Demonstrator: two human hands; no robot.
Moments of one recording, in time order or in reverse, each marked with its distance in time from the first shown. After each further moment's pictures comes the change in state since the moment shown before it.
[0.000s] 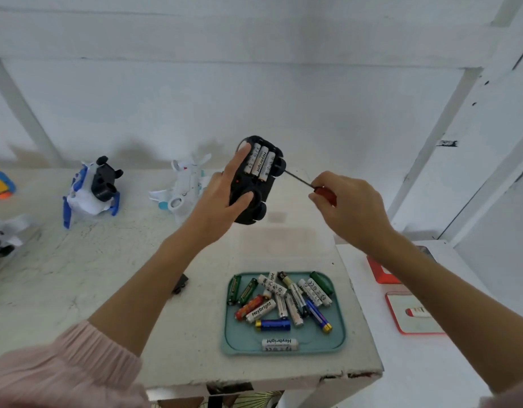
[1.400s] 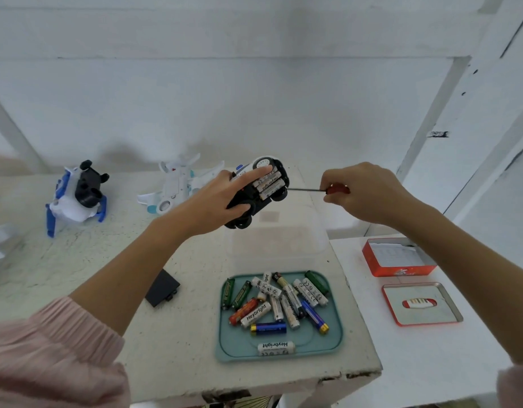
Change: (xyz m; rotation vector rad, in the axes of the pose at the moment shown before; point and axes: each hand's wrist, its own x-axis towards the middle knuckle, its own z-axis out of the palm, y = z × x) left_hand 0.026 -0.007 -0.009 0.507 -0.307 0.110; right_hand 0.020 0.037 -0.023 -0.186 -0.362 0.026
